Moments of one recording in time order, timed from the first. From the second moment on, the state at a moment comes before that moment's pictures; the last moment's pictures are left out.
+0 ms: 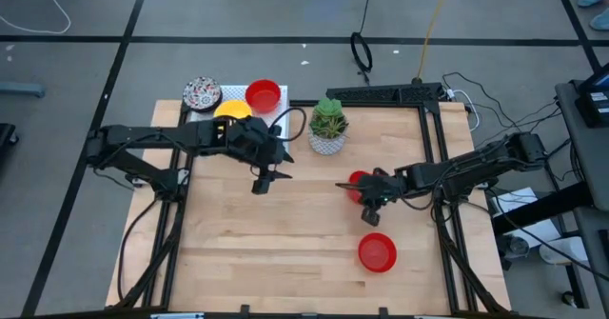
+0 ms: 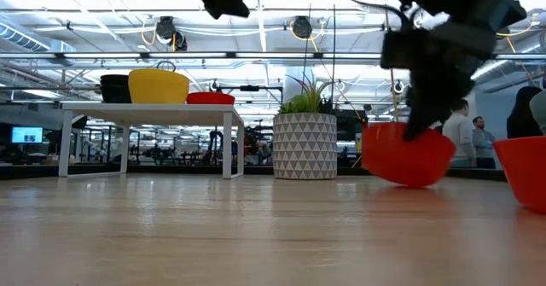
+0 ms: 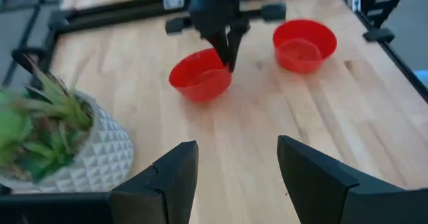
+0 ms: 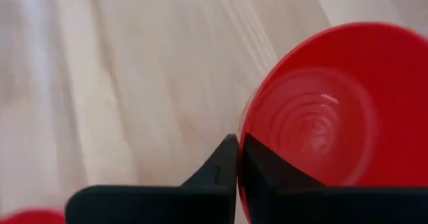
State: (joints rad) left arm 0.08 1.36 1.24 -0.52 0.17 0.22; right arm 0.15 1.28 0.64 -0.34 0.05 0.52
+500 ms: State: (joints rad) left arm 0.00 1.36 1.24 -0.52 0.17 0.09; right arm 0.04 1.57 0.82 -0.04 0.05 0.27
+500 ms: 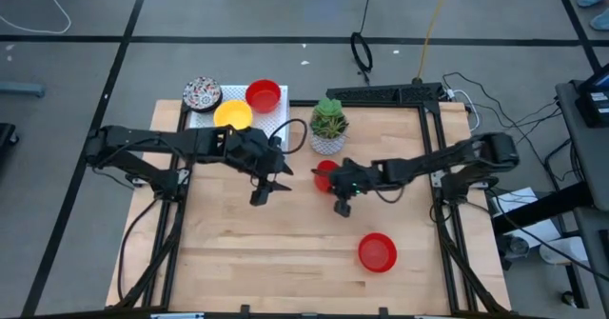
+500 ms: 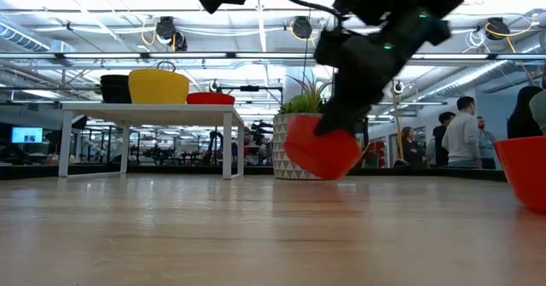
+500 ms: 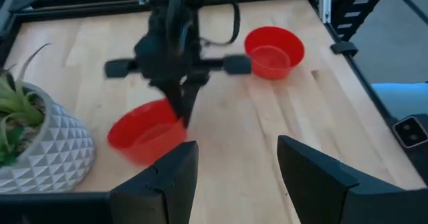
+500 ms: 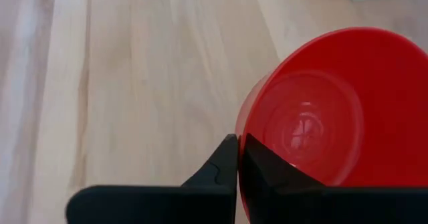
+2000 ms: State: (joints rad) left arm -0.09 1.44 1.24 -0.75 0.07 0.11; right arm 0.27 1.42 1.09 -0.55 -0.03 0.39
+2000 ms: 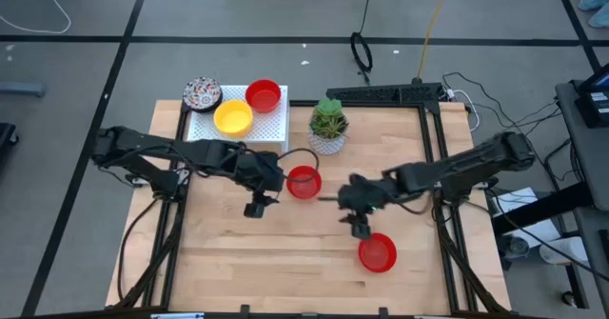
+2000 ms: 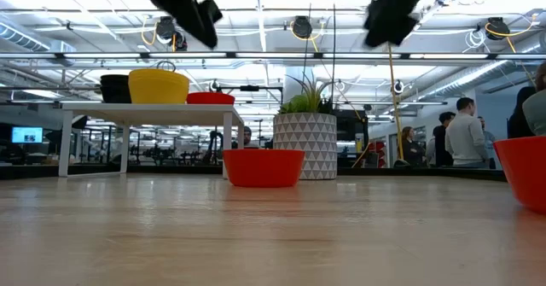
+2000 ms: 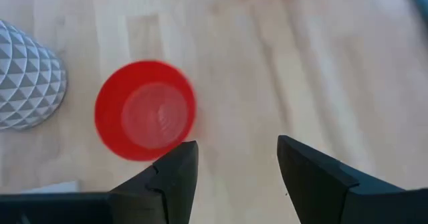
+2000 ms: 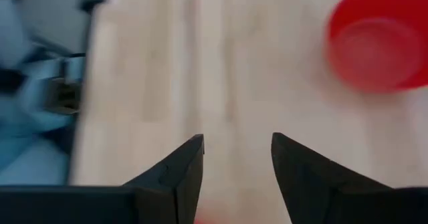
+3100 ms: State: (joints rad) left arm -0.09 1.91 1.24 -0.50 -0.13 0.29; right arm 0.66 1.36 1.09 -0.63 -0.02 0.83
